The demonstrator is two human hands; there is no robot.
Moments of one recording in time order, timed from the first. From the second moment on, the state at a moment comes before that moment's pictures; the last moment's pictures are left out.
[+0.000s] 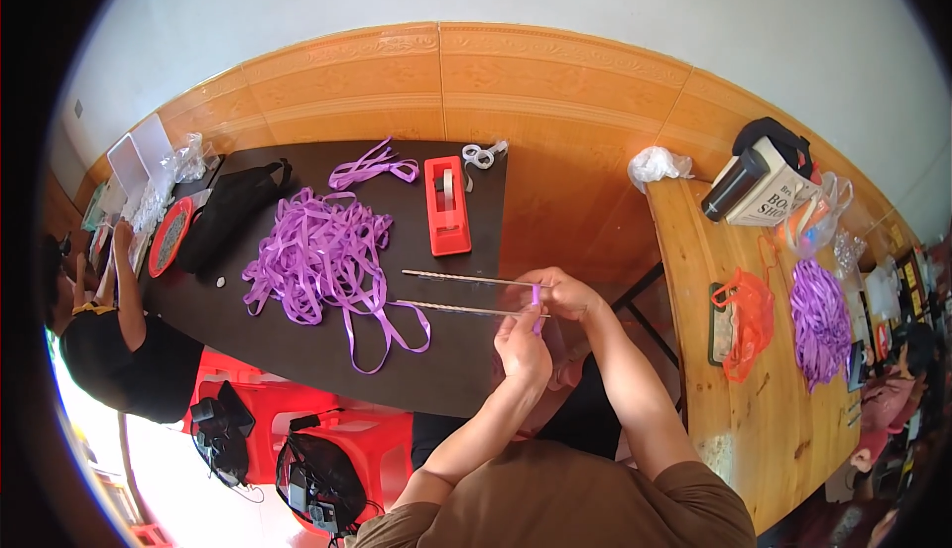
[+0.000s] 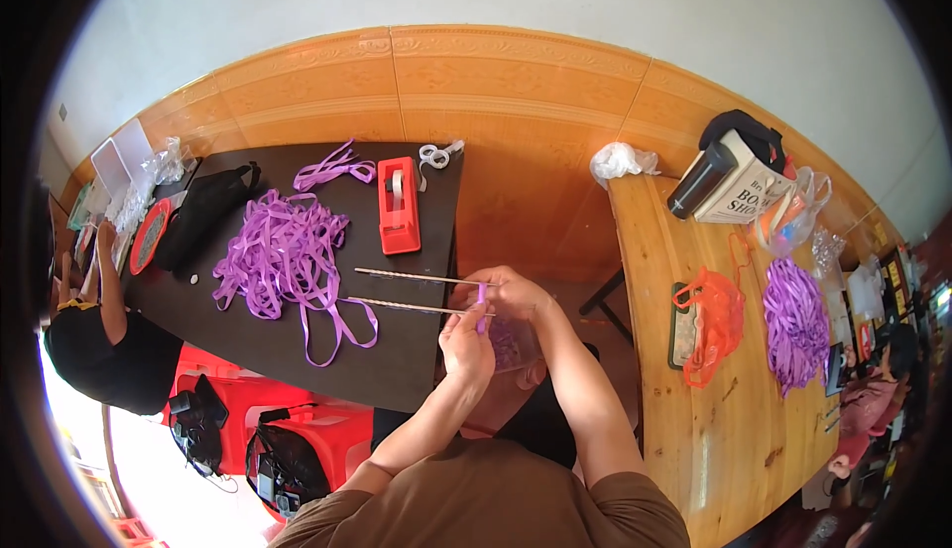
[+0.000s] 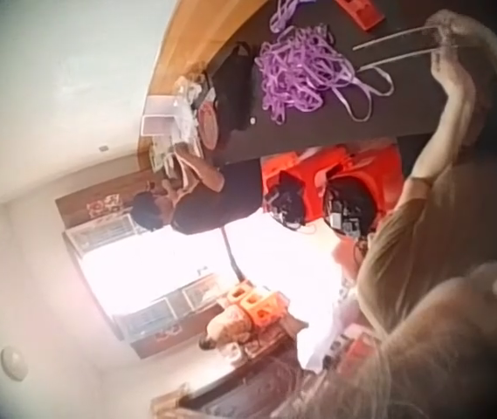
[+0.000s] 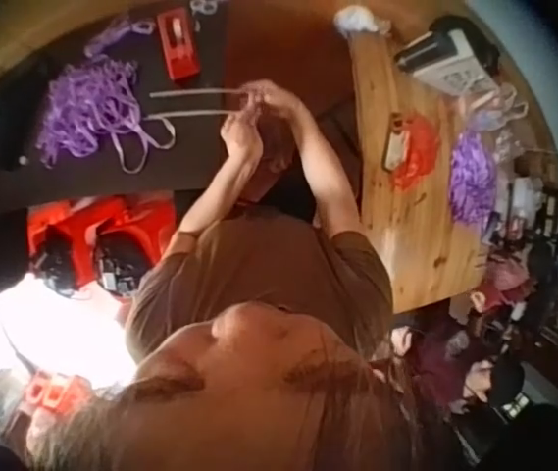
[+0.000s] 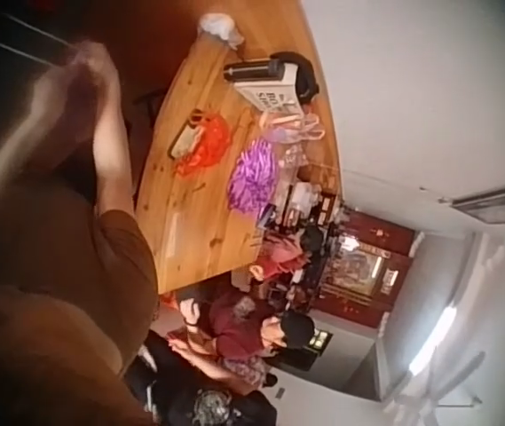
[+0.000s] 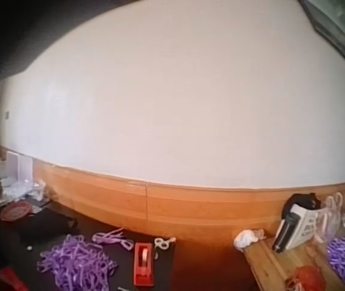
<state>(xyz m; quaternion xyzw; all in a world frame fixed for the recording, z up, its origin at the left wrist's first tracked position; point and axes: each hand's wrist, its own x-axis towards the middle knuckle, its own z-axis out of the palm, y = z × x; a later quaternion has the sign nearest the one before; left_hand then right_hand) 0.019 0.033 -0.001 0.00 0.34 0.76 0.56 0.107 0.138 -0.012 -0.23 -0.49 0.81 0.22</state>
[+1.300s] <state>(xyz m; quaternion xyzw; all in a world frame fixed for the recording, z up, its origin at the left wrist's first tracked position) 0.023 0.032 -0.007 0.05 0.32 0.78 0.53 0.061 0.139 0.101 -0.31 -0.91 0.21 -0.18</state>
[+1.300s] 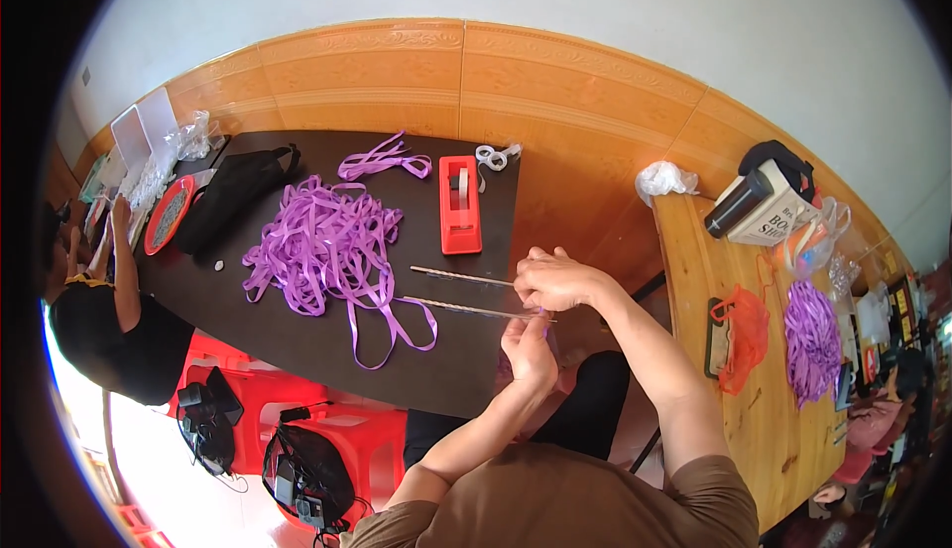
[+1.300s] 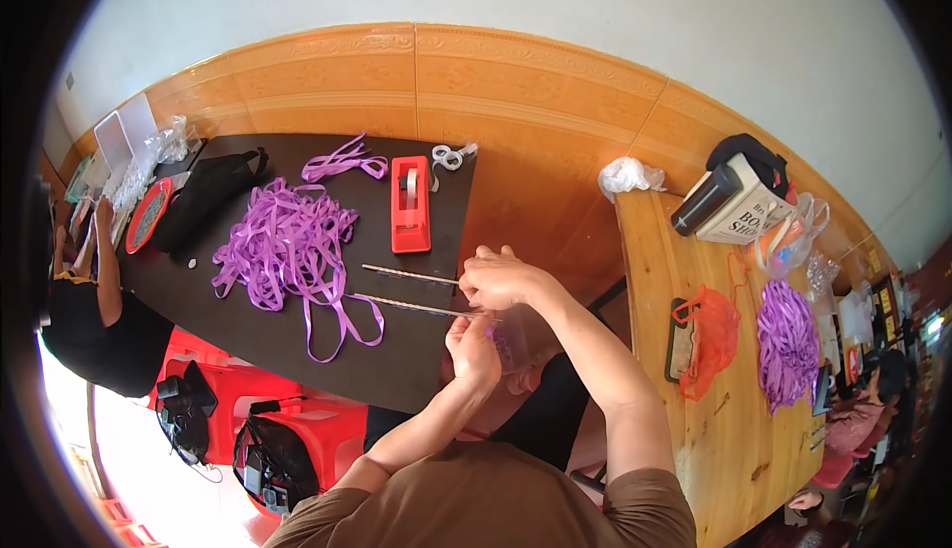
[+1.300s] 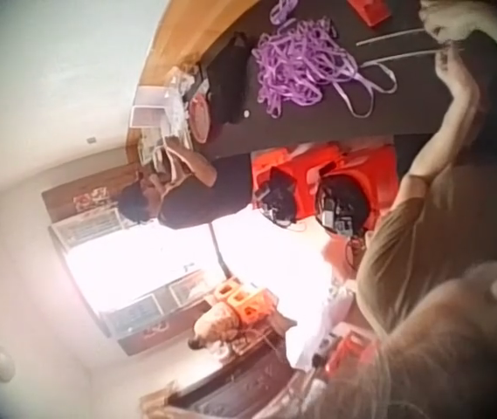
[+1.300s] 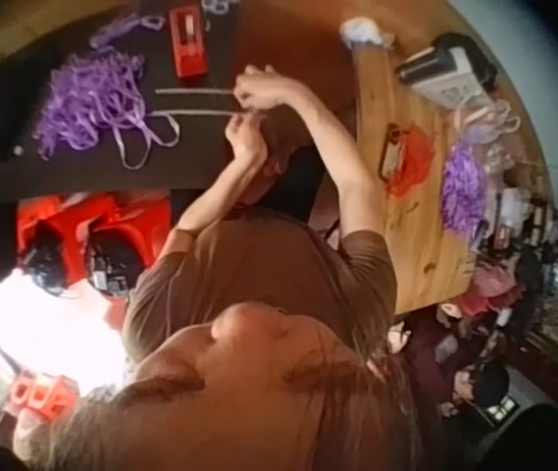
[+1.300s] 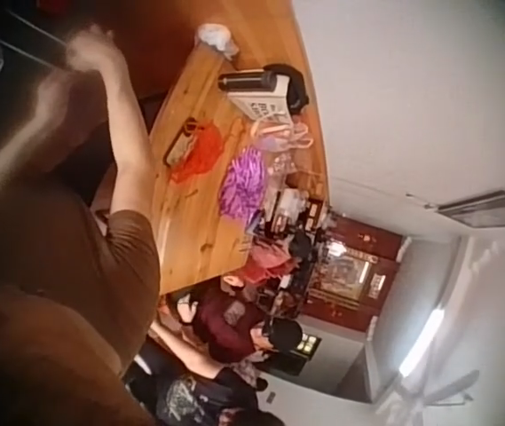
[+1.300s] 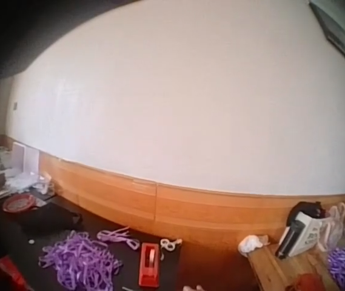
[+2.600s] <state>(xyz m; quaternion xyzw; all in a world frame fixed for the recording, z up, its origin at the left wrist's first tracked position) 0.014 0.020 0.002 0.03 0.37 0.72 0.59 0.086 0.114 -0.106 -0.08 -0.31 0.91 0.28</state>
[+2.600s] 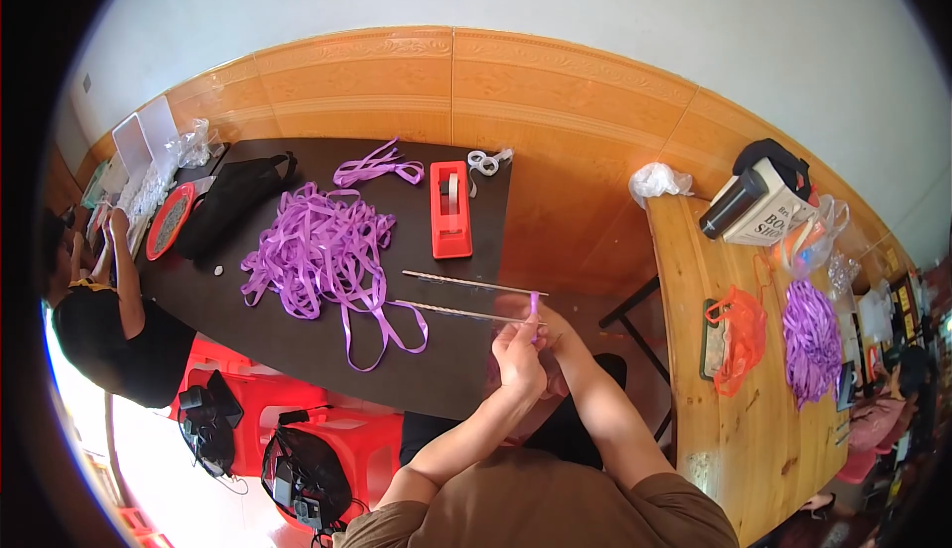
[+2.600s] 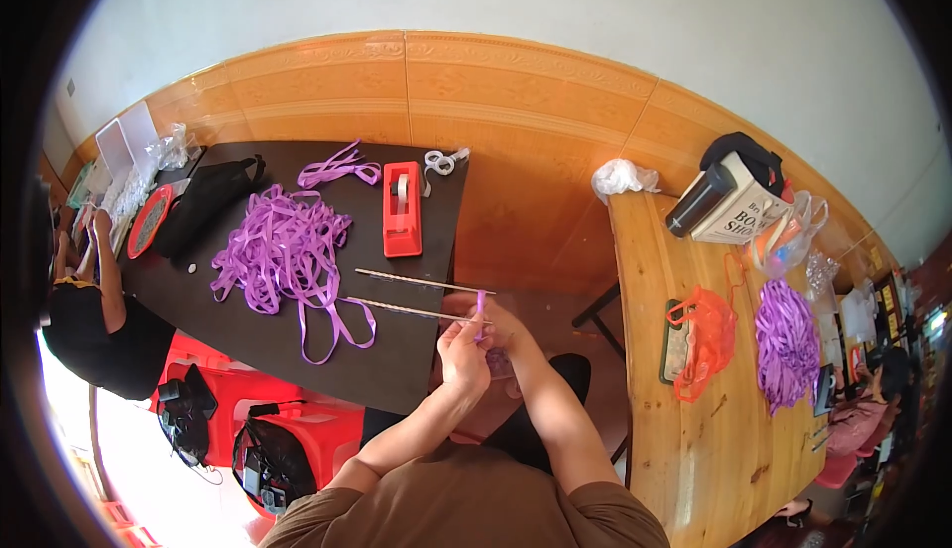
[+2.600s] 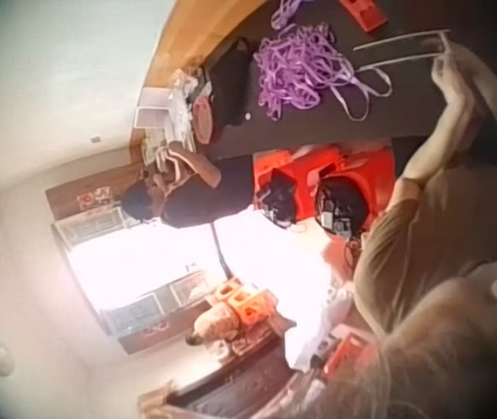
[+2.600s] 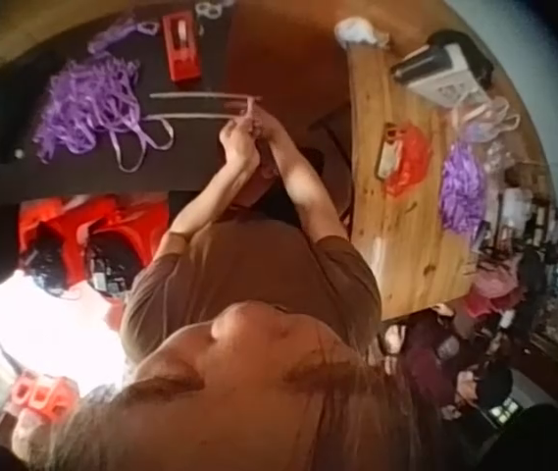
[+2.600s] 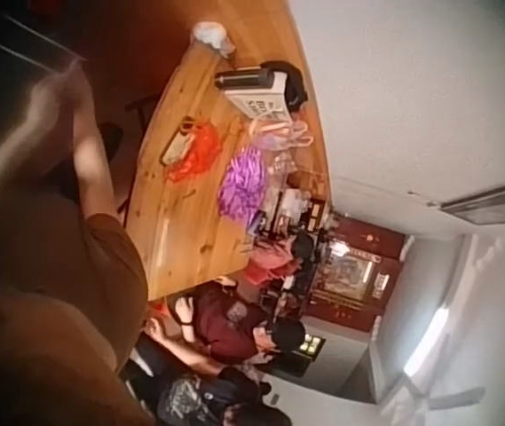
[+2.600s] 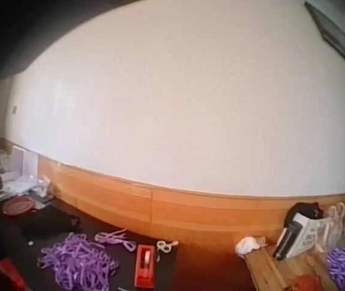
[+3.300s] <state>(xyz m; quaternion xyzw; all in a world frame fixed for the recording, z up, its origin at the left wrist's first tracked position) -0.028 -0.051 0.044 0.56 0.21 0.22 0.77 0.103 0.085 0.006 -0.34 -0.39 0.73 0.44</state>
